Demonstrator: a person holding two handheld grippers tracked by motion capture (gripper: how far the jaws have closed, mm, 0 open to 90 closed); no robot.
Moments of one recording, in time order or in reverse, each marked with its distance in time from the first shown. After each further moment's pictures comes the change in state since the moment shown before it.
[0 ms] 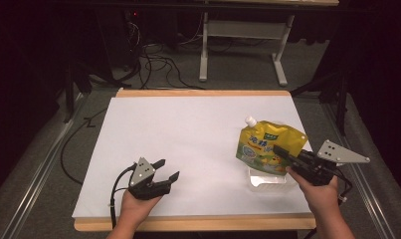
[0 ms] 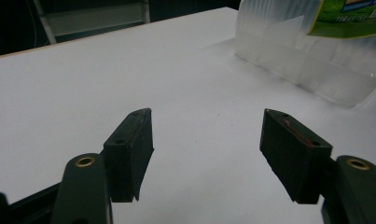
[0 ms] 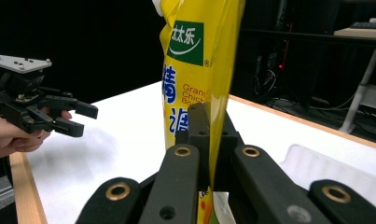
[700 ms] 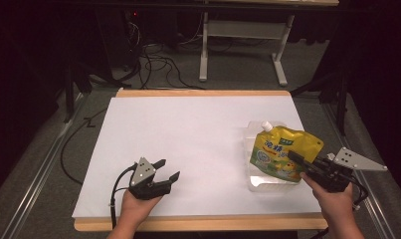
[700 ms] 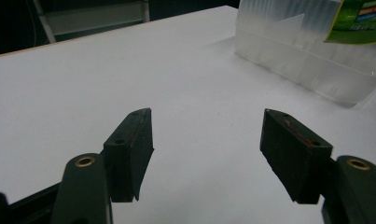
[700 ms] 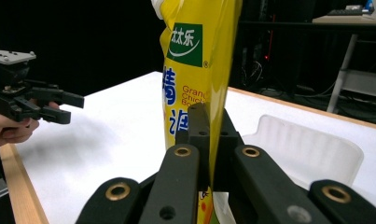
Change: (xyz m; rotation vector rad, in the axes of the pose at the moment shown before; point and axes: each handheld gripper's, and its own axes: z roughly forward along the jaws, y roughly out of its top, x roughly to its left) left arm 0.000 0.000 0.001 0.006 -0.001 0.000; right arm -0.016 -0.018 -0.030 0.014 -0.054 0.043
